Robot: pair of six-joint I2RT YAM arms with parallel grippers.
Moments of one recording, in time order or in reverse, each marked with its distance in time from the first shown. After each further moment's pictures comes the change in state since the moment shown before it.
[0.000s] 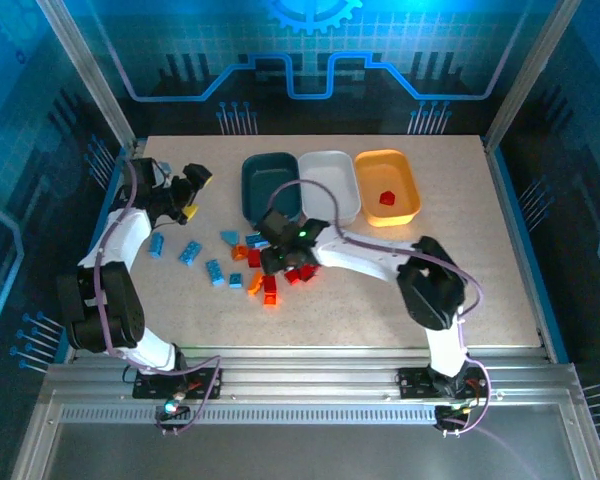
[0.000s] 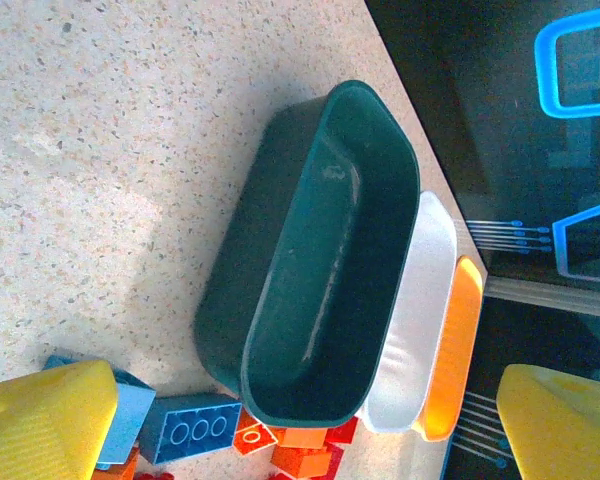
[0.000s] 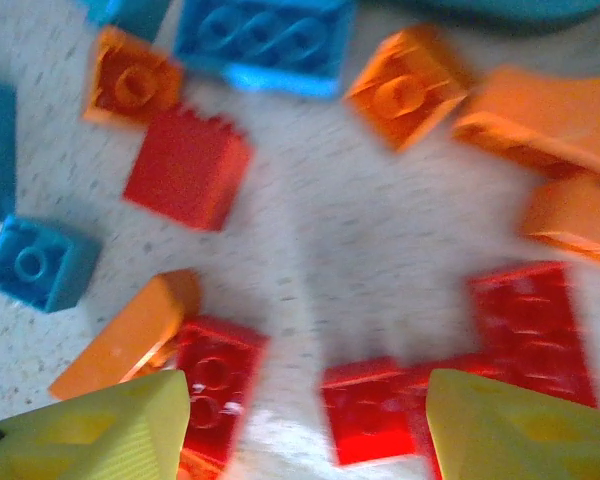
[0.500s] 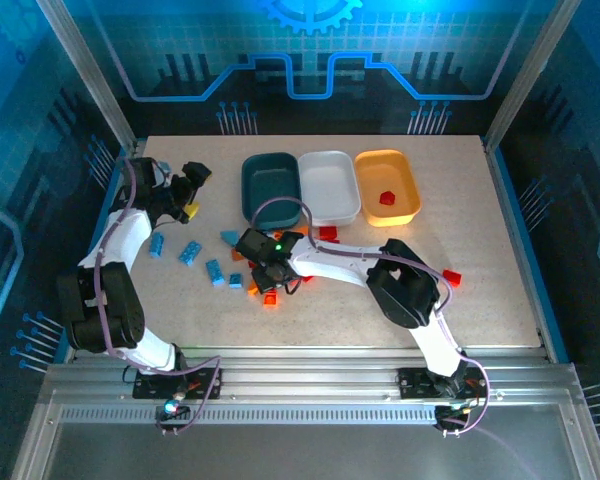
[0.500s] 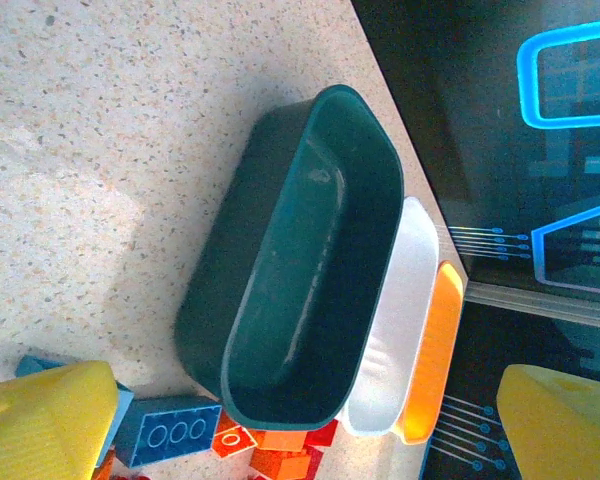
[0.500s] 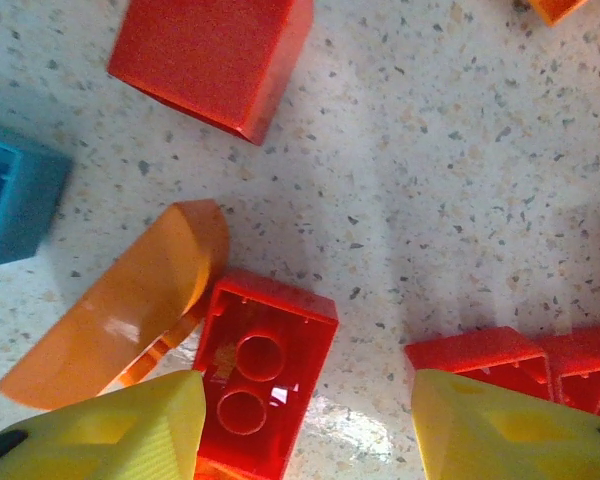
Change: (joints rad) left arm 0.000 -0.002 -0.007 0.039 0.015 -0.049; right arm 0.060 0.129 0.075 -0.095 0.019 0.043
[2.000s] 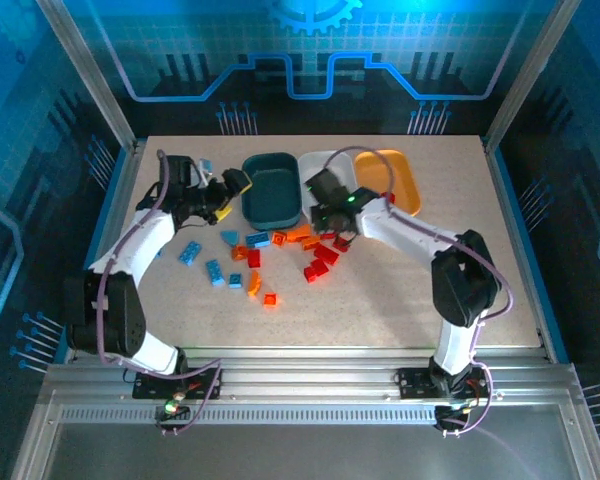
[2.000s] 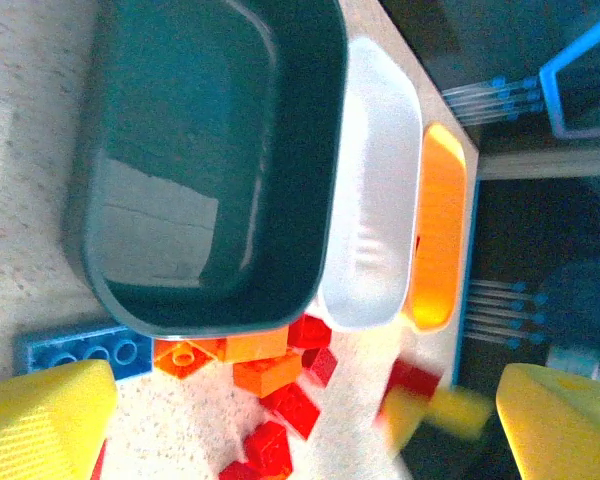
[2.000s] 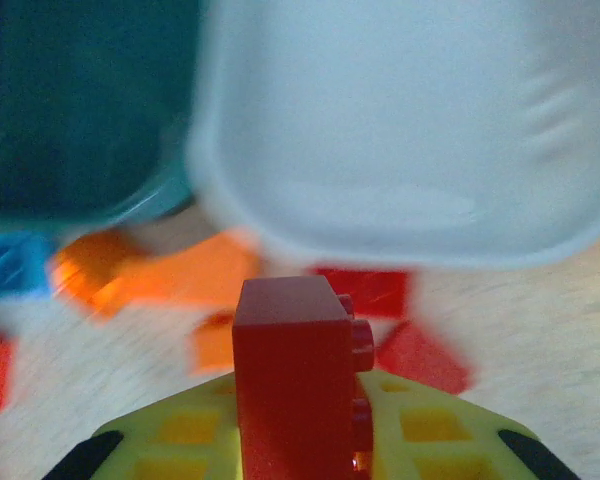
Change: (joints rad) left arm -0.246 -0.050 0.014 -0.067 -0.027 0.127; right arm -0.410 -0.294 -0.162 0.108 0.049 -0.074
